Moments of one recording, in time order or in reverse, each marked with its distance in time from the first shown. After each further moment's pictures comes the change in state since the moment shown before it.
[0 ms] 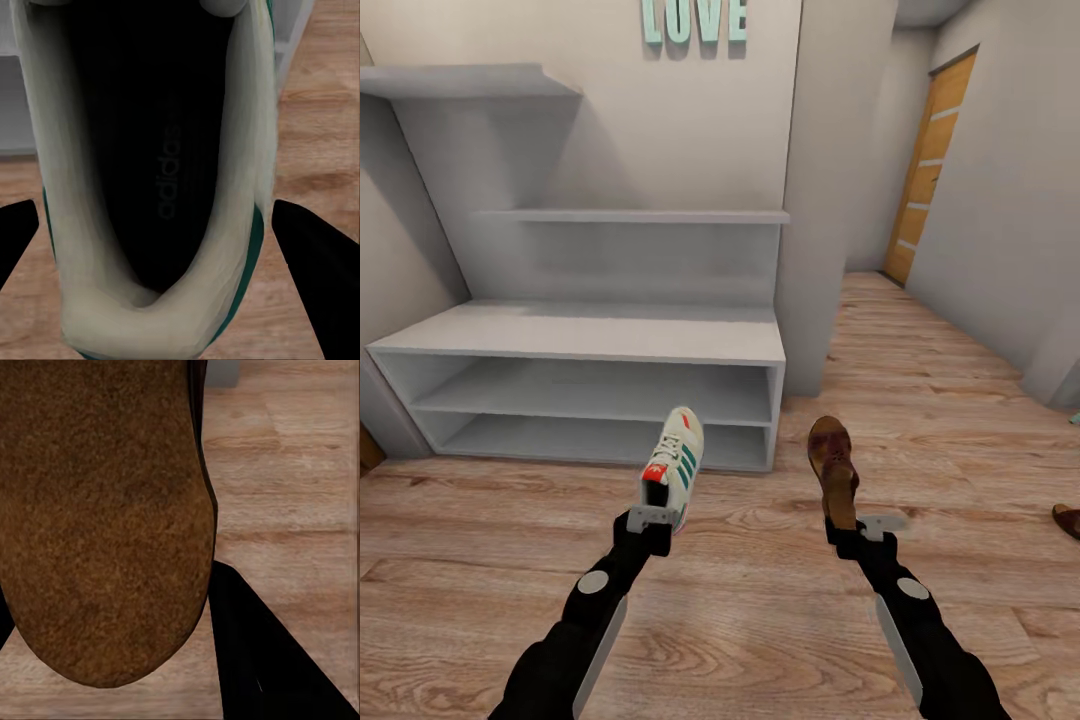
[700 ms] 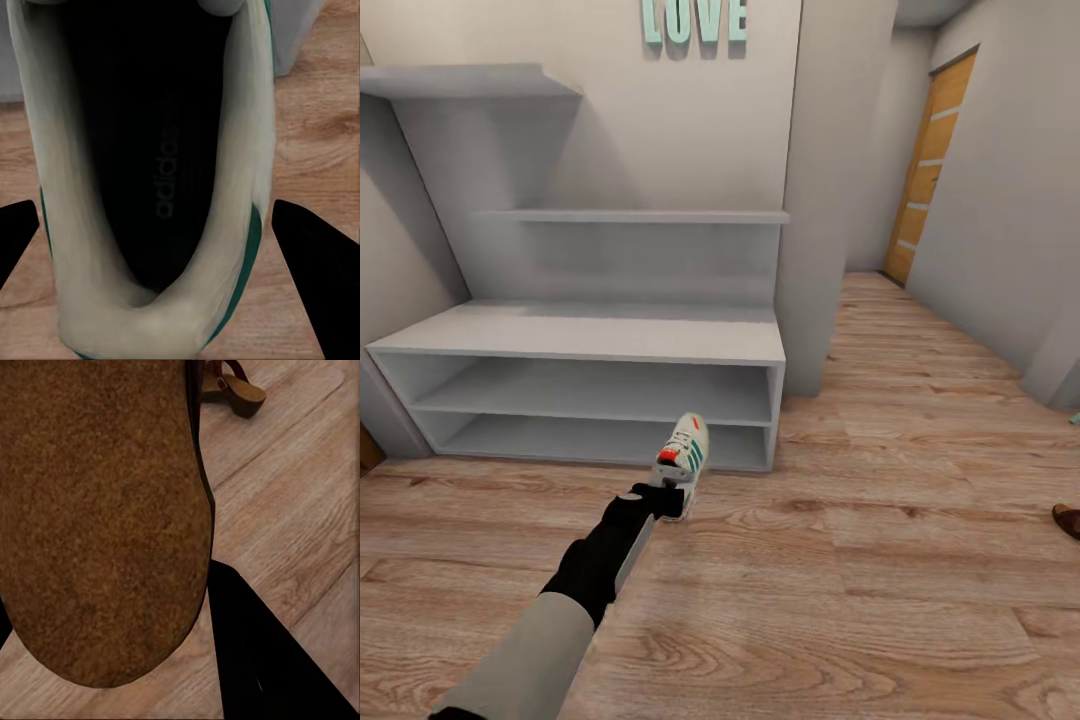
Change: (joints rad) left arm -0.364 -0.054 0.005 0.385 0.000 0.264 0.042; right arm 0.001 -0.420 -0.723 -0.062 -0.069 0.560 0.052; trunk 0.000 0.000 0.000
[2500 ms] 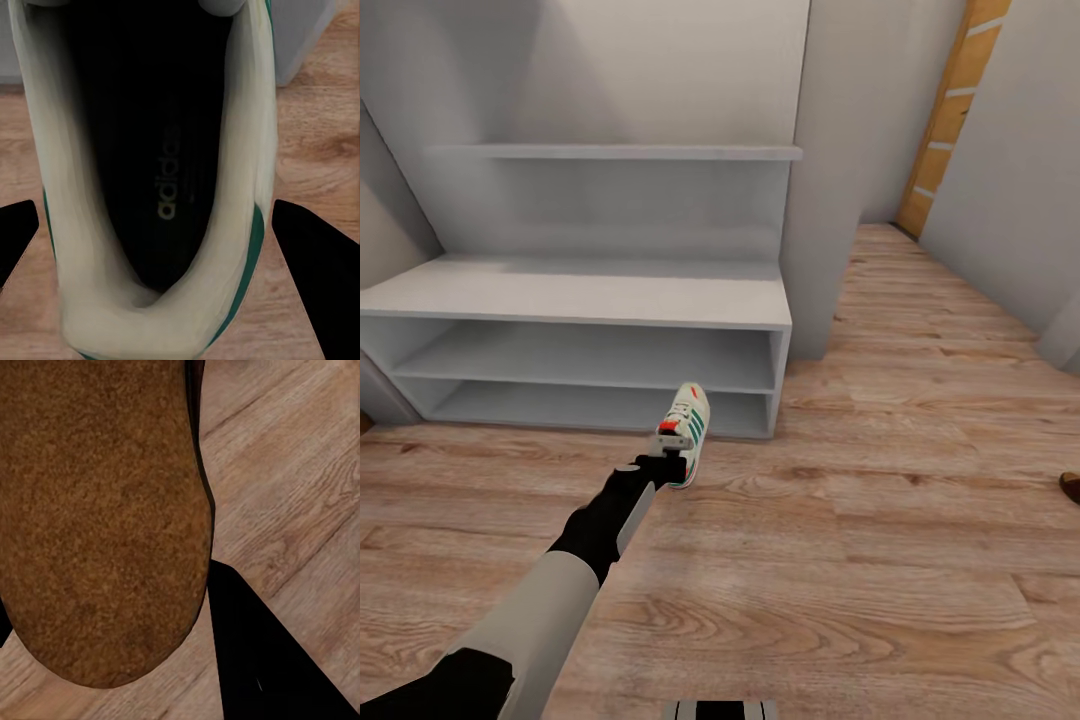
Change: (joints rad) left arm -0.127 0.003 -0.002 0.093 0.118 -0.089 0.008; right arm 0.000 0.000 0.002 -0.005 0.001 0.047 -0.002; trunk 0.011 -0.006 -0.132
